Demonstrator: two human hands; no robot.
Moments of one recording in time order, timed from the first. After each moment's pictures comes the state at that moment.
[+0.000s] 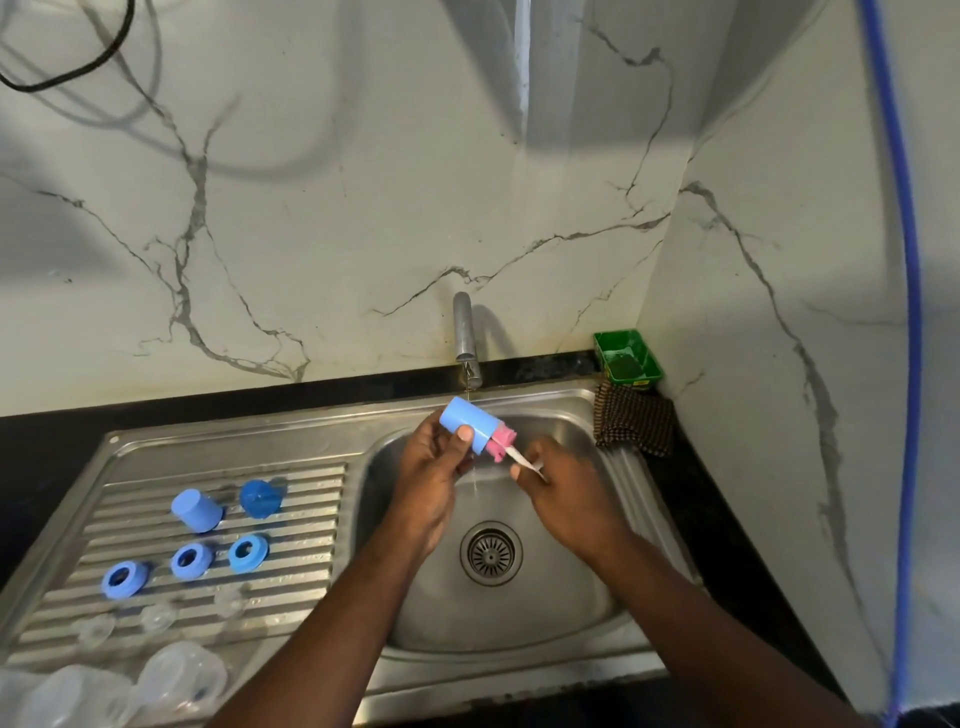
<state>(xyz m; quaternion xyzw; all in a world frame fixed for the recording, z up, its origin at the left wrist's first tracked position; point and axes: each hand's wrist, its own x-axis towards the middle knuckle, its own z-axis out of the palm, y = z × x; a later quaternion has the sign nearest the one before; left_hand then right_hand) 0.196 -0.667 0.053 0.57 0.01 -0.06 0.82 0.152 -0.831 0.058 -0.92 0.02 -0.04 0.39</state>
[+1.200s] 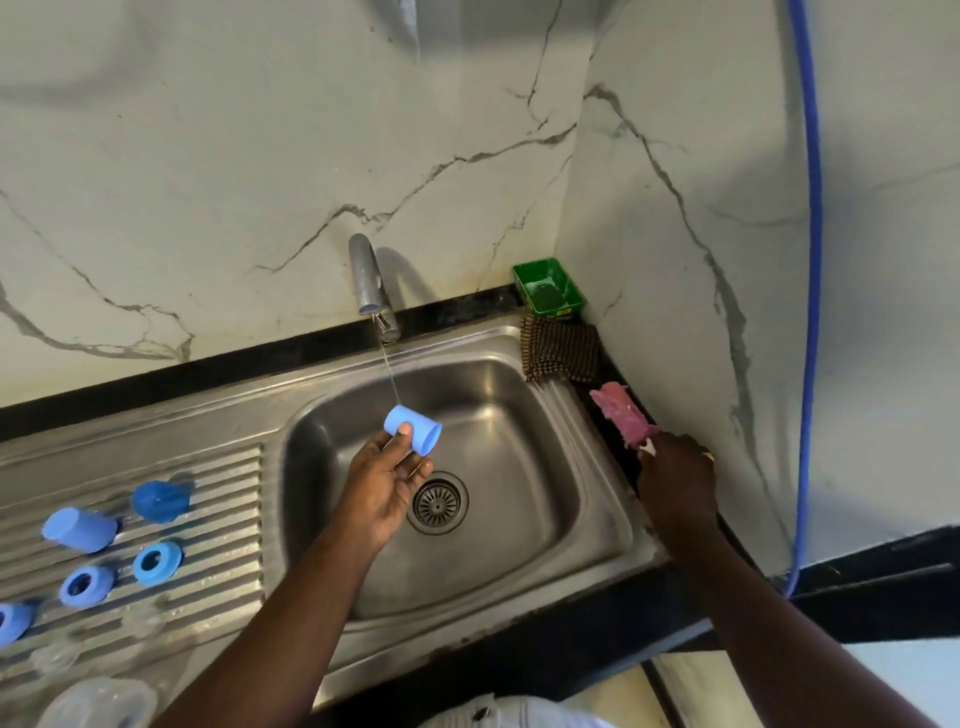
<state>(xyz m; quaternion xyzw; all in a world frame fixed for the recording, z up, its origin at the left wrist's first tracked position) 0.197 -0.674 -0.019 0.48 0.17 -0.23 0.83 0.075 -0.981 -0.035 -0.95 0.31 -0.05 0.05</state>
